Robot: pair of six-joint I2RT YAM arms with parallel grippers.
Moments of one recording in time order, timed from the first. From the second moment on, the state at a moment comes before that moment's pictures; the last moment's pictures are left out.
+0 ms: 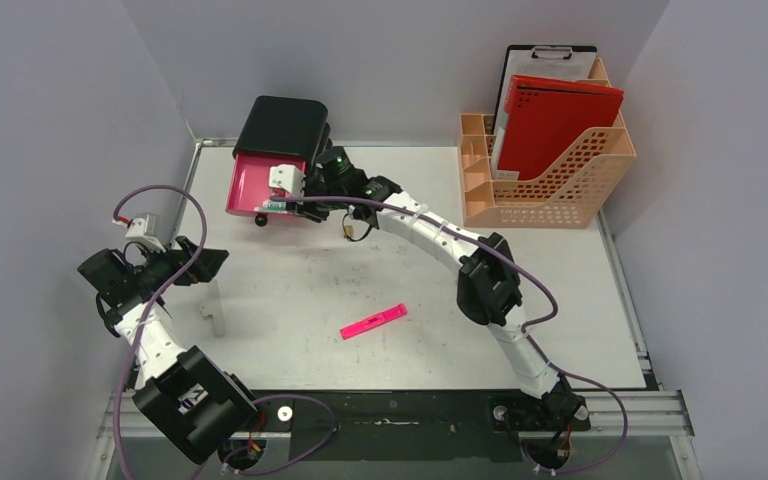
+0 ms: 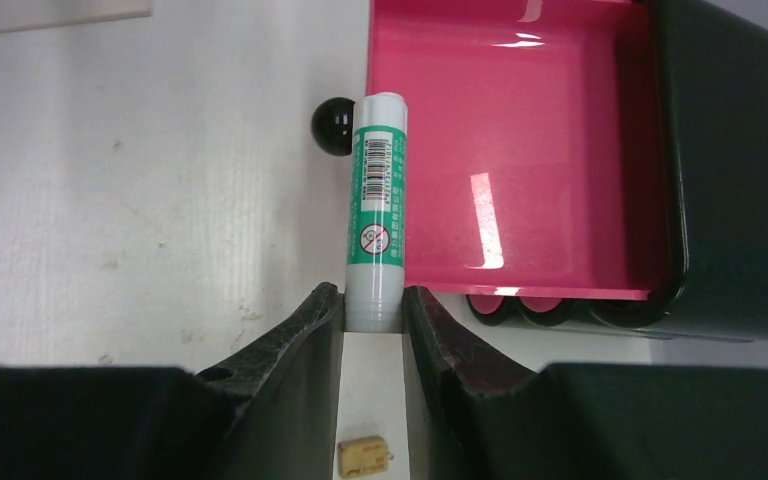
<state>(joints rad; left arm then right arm) 0.78 1.10 0.68 -0.18 1.11 0.06 0.84 2.27 2.18 -0.42 -0.43 -0.64</state>
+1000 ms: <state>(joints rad) 0.78 1.11 0.67 -0.18 1.11 0.06 0.89 2.45 2.29 -0.12 -0.20 -0.68</state>
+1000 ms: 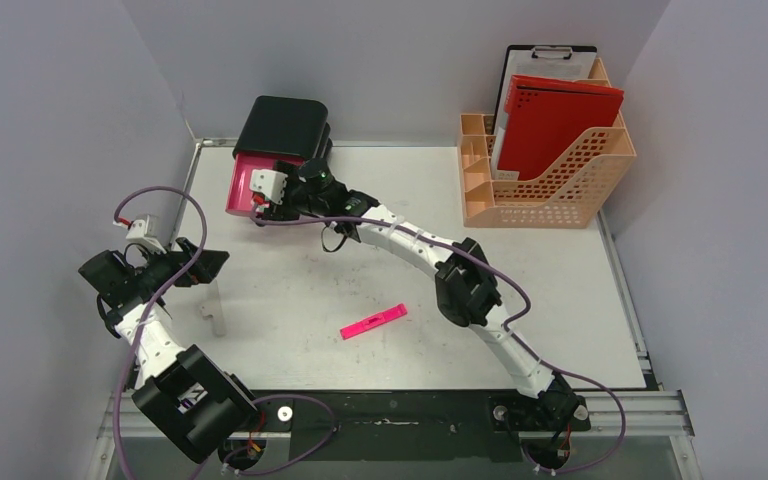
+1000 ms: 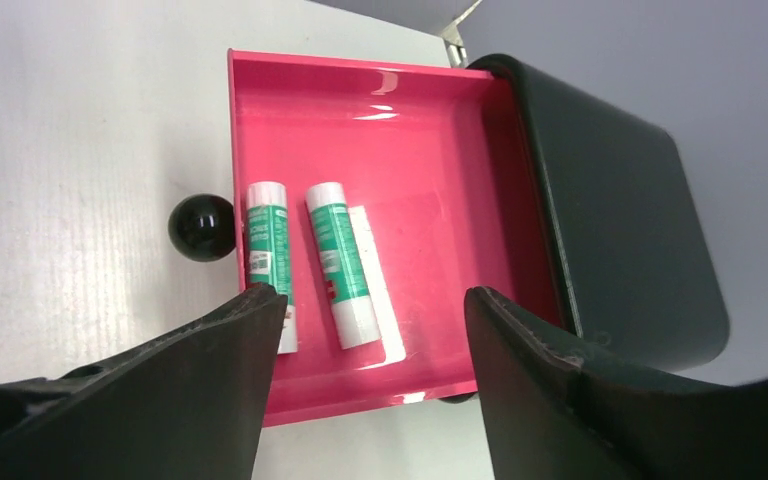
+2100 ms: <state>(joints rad) 0.29 1.40 0.64 0.29 0.78 0.03 0.49 1.74 1.63 -0.35 -0.45 -0.33</state>
